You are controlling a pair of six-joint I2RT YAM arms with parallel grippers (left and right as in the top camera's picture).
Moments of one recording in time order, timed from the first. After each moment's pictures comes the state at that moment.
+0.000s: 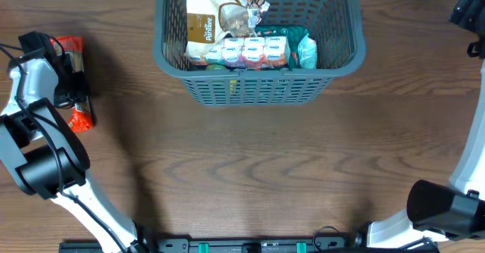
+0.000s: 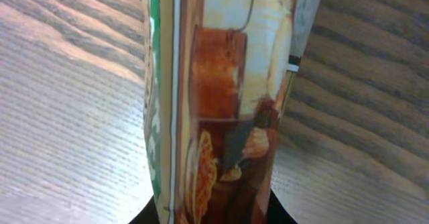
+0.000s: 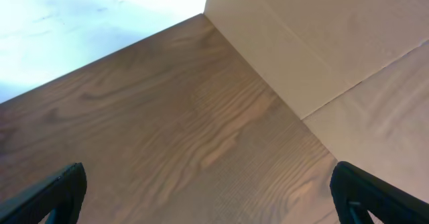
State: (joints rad) left arm 0.45 2.12 1.57 -0.81 -0.02 0.09; right arm -0.28 1.75 2.12 -1.10 0.45 0.15
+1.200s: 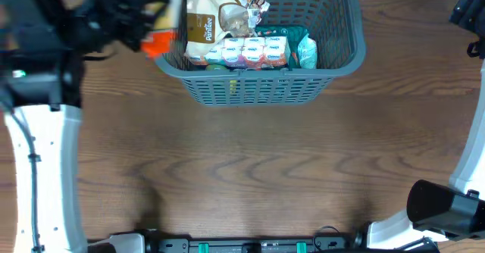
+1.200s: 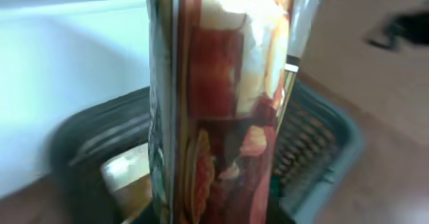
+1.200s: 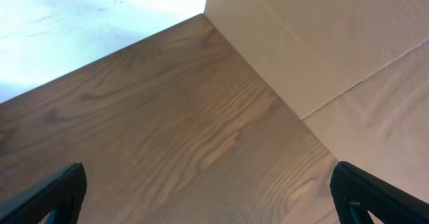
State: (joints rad) left arm 0.03 1.46 1.74 -0.67 0.86 0.15; right arm -0.28 1.75 2.12 -1.10 0.45 0.15
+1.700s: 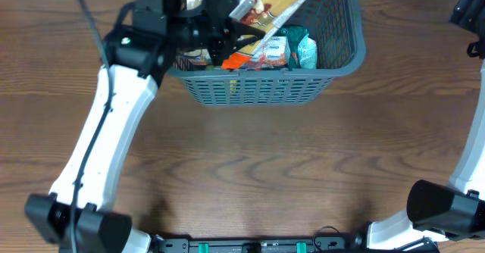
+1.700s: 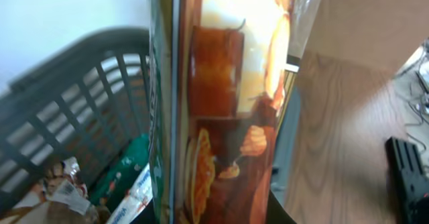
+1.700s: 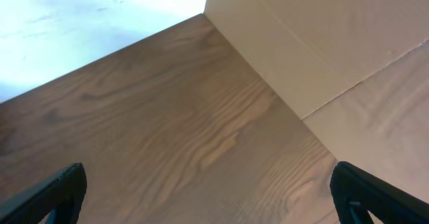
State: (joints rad) left arm -0.30 1.67 1.74 -0.63 0.89 0.38; right arm -0.28 1.75 2.12 -1.10 0.45 0.15
